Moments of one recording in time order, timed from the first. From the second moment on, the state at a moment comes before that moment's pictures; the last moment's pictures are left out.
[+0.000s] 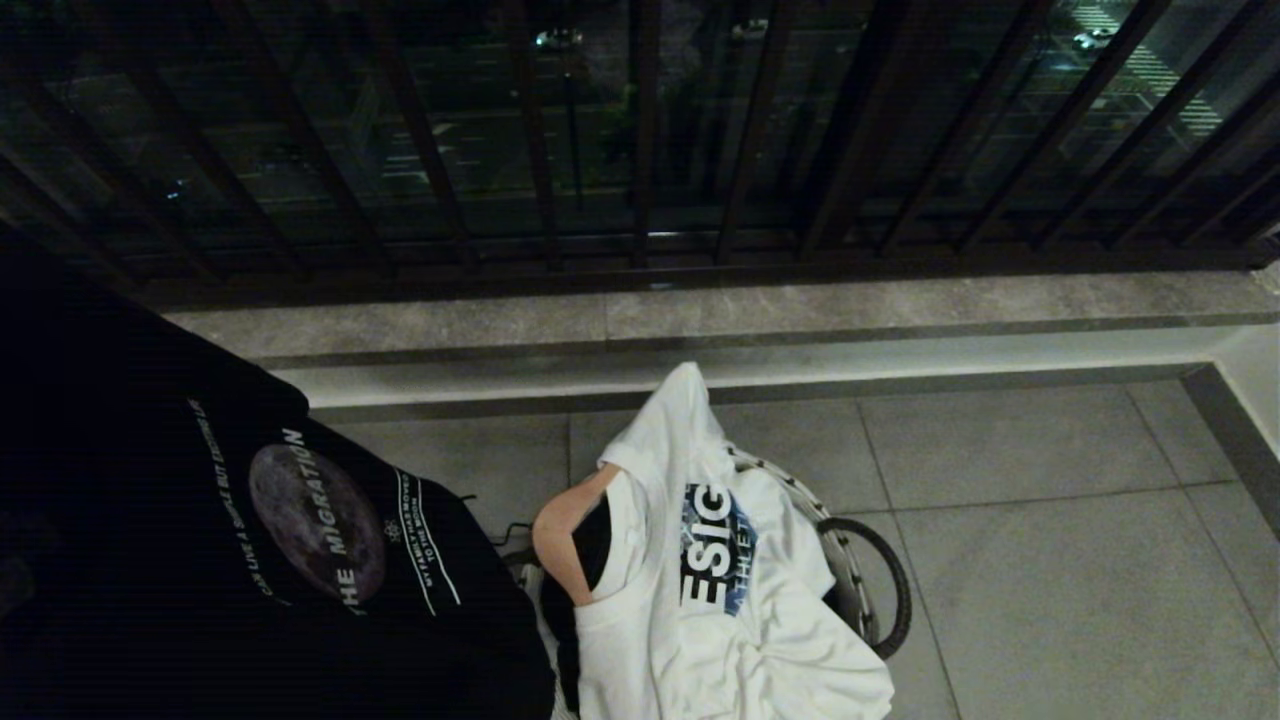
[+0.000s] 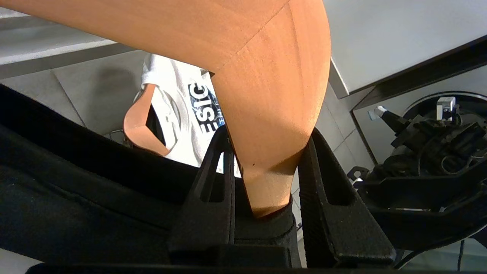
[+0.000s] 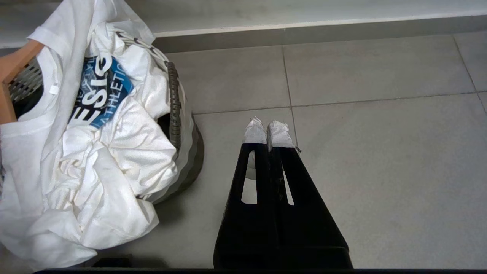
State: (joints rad) left arm -0.78 0.67 -0.88 0.24 -0.06 -0.27; right arm 0.00 0.00 0.00 0.00 -0.02 0.04
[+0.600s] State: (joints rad) left arm -0.73 0.67 -0.87 0.24 -0.19 -0.27; right arm 0.00 0.00 0.00 0.00 -0.02 0.04
